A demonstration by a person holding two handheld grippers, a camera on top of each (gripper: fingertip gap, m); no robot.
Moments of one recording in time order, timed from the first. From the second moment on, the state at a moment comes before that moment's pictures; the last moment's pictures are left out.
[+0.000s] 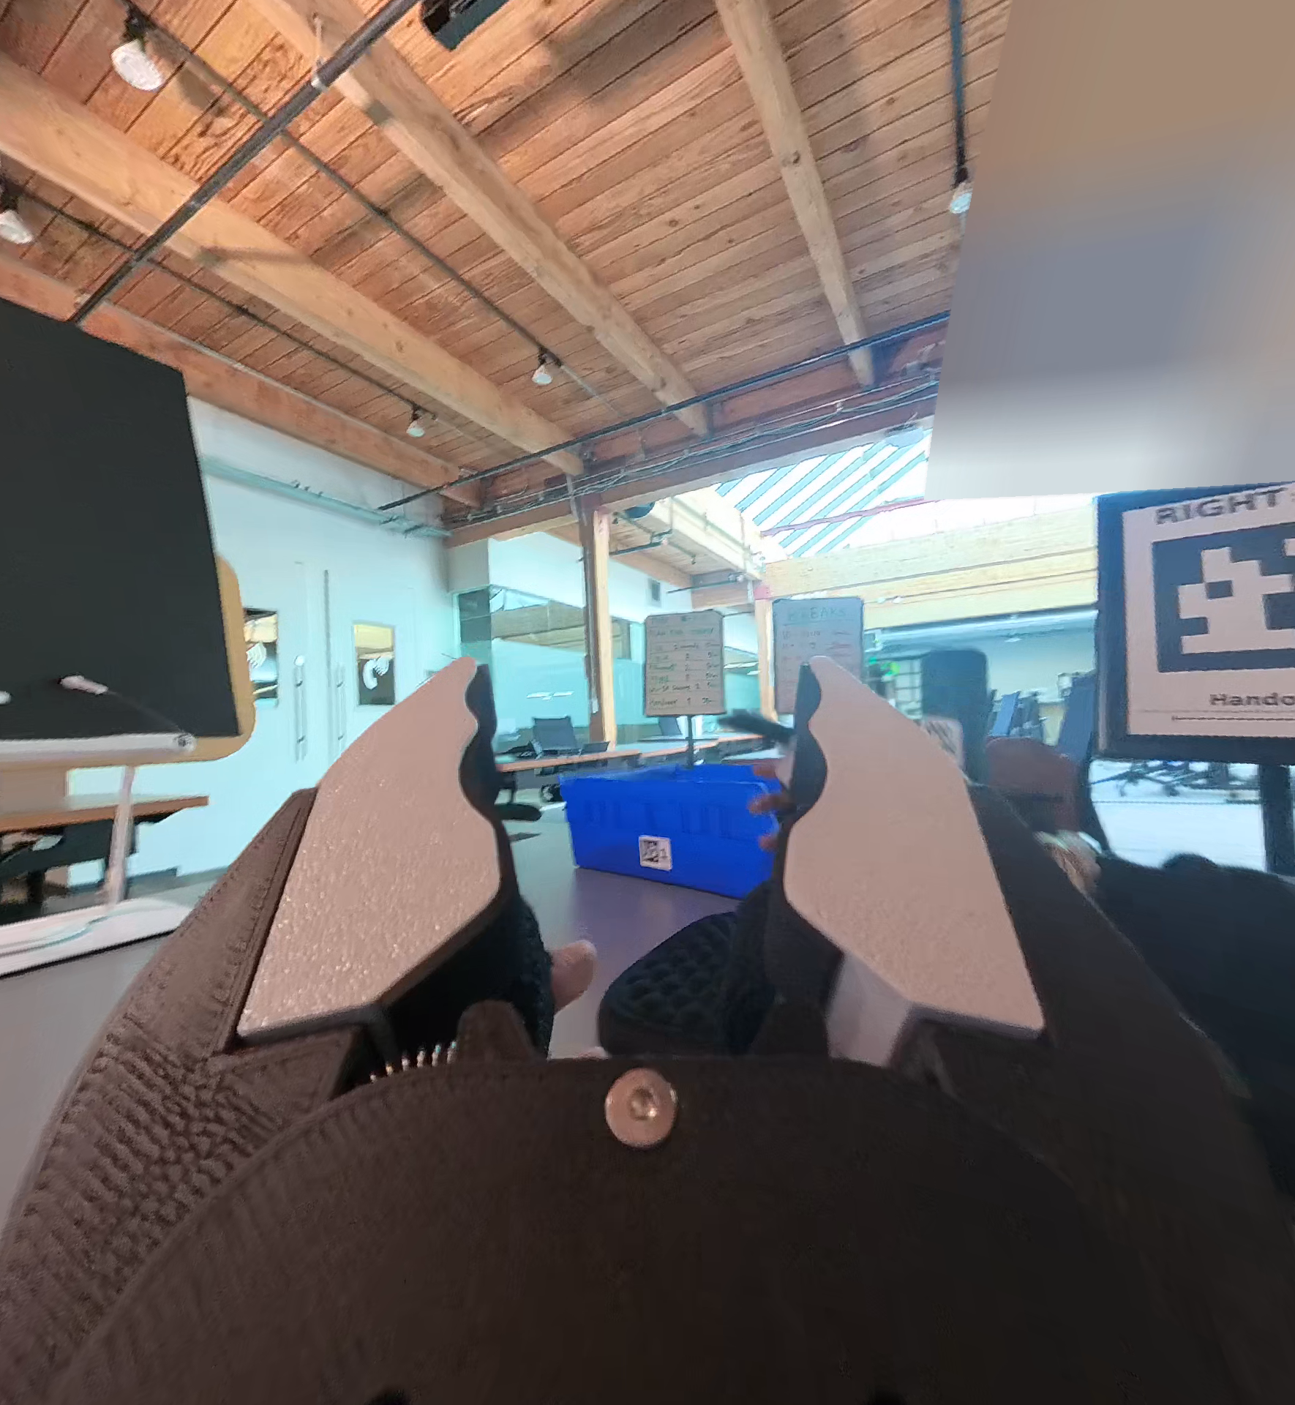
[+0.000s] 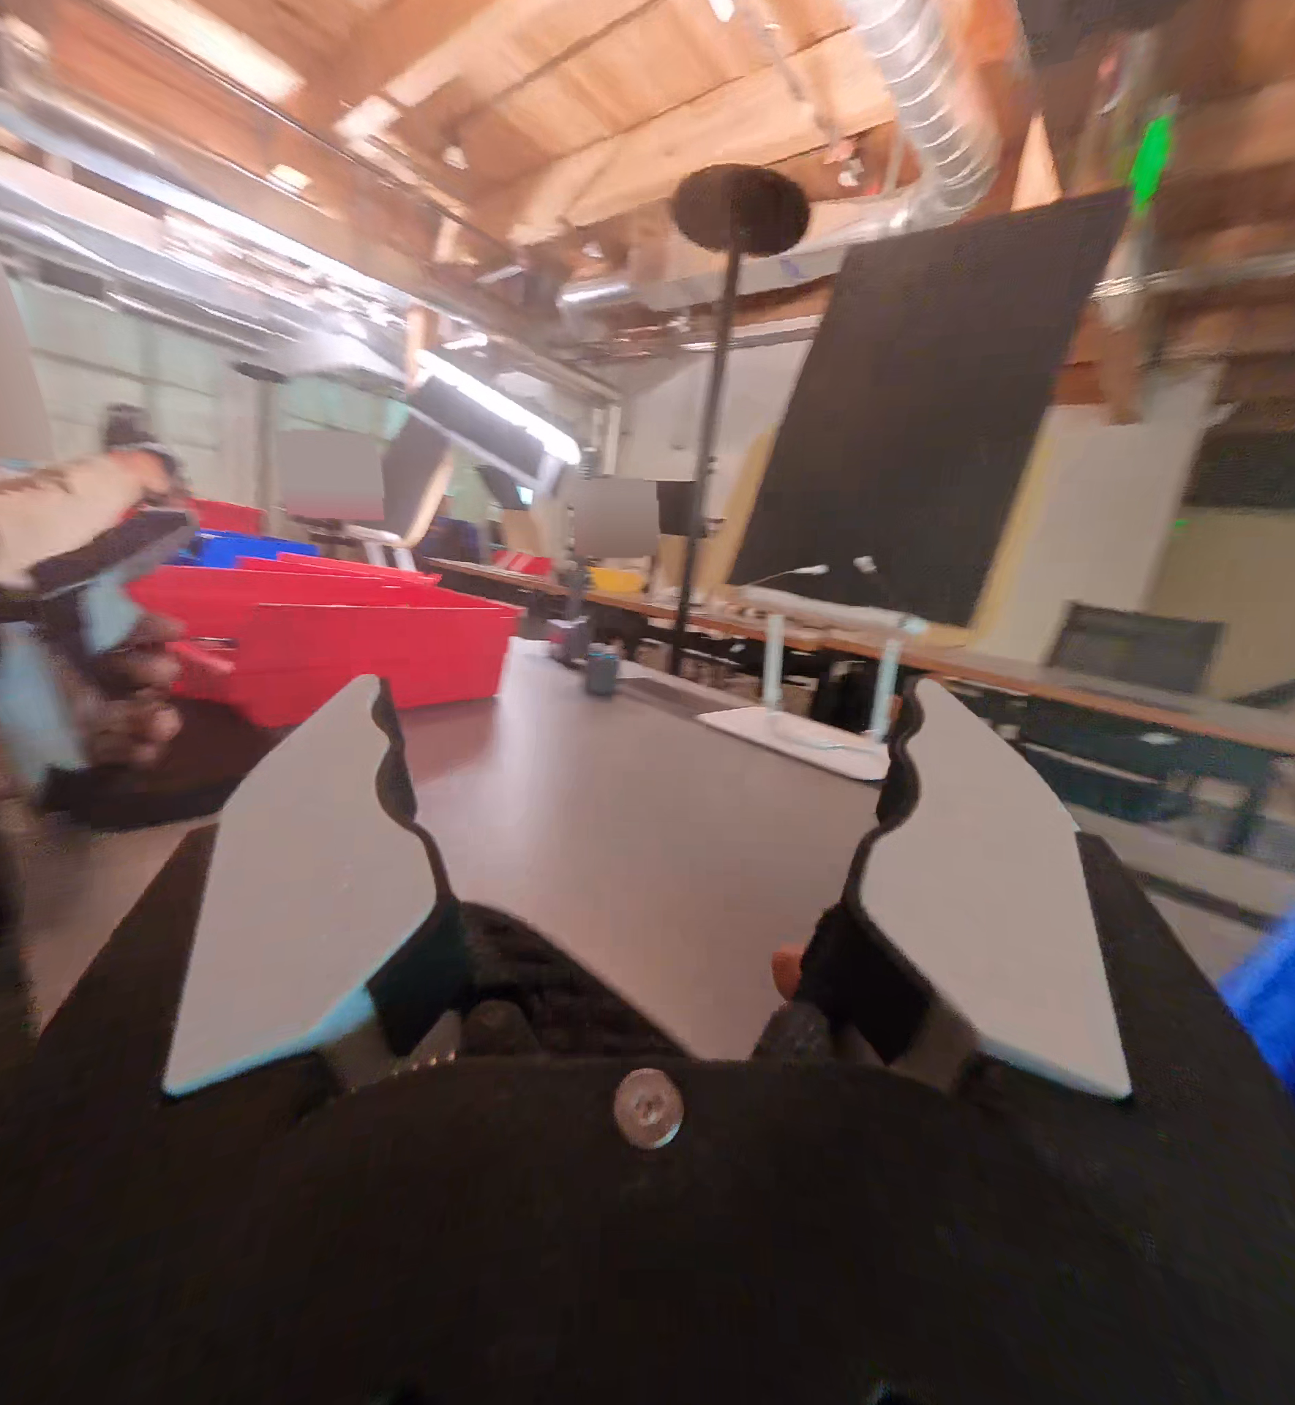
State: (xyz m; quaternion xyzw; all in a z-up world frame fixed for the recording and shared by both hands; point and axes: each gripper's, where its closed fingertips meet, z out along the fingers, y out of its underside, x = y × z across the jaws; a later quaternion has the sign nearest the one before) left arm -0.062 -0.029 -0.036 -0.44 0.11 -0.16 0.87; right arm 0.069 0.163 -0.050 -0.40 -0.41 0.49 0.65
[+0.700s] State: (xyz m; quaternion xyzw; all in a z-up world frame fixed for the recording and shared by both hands) left arm -0.360 -0.049 -0.076 -0.85 -0.16 -0.01 0.50; right arm 0.085 0.155 -0.058 -0.35 -0.38 0.49 0.71
